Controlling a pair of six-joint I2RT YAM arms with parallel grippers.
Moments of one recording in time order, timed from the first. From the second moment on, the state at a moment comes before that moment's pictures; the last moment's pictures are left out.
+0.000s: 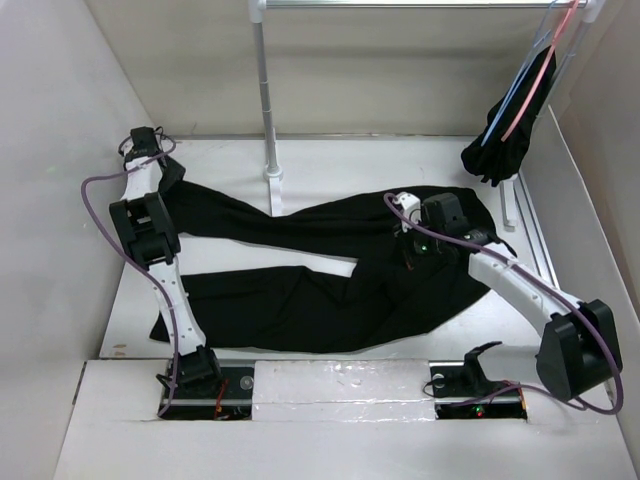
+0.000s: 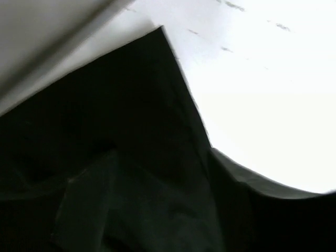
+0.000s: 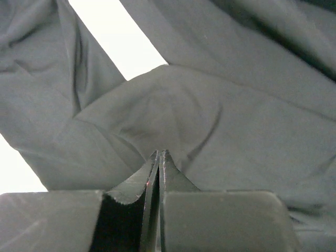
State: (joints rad) left arm 0.32 2.41 2.07 -0.63 -0.12 -0.64; right arm 0.38 1.26 0.85 -0.43 -0.41 -0.08
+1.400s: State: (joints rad) left arm 0.50 1.15 0.62 -0.59 -0.05 -1.00; right arm 0.56 1.07 0.80 -0.53 -0.41 -0.17
